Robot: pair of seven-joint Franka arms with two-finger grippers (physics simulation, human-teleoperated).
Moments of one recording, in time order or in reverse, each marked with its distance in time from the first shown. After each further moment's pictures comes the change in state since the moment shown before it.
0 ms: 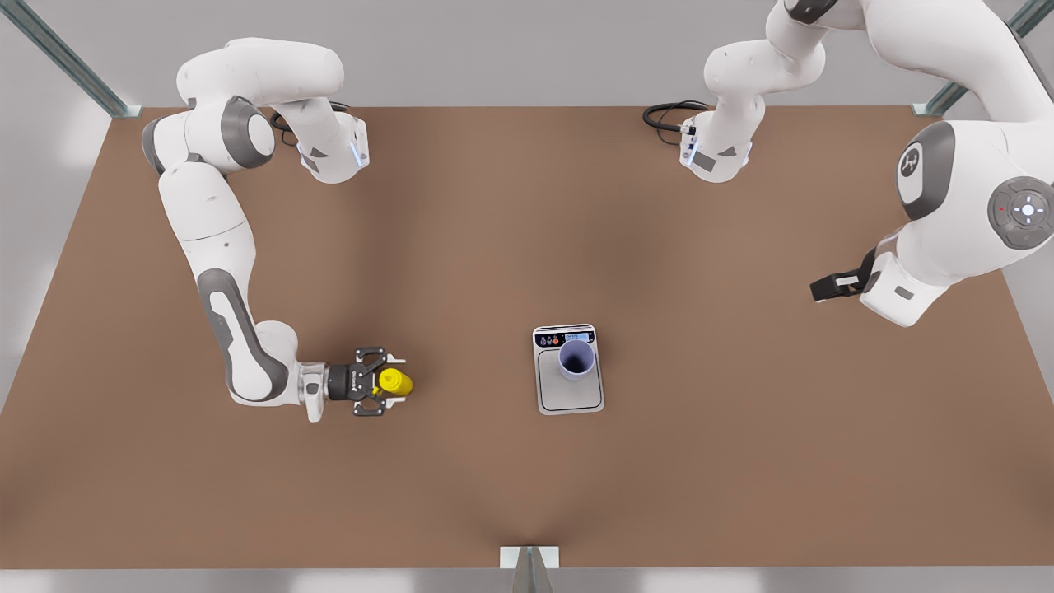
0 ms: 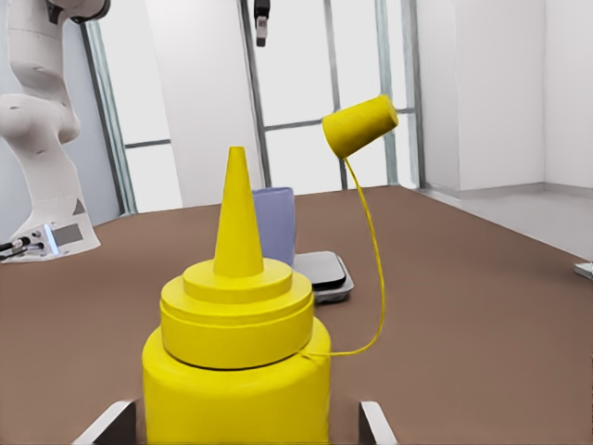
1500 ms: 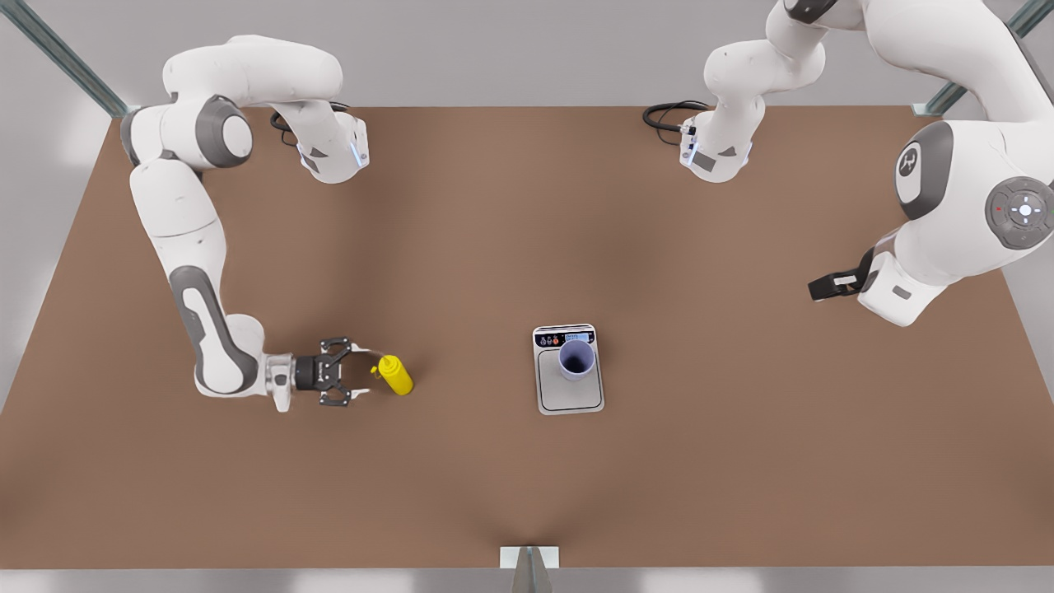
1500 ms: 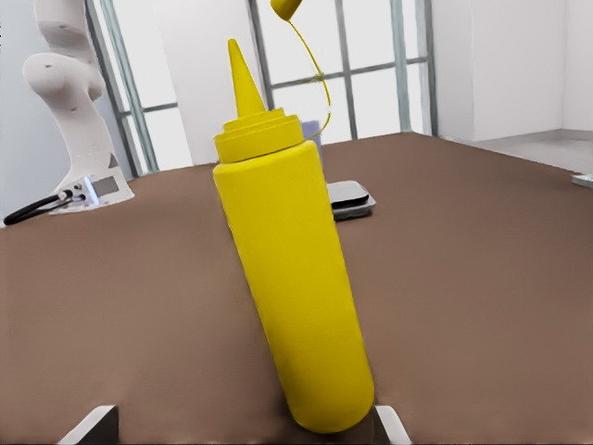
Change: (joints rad) left arm -0.002 0.000 -0.004 0.000 0.000 -0.003 -0.001; right arm -0.158 -0.019 -0.013 -0.080 -0.222 -0.030 -0.002
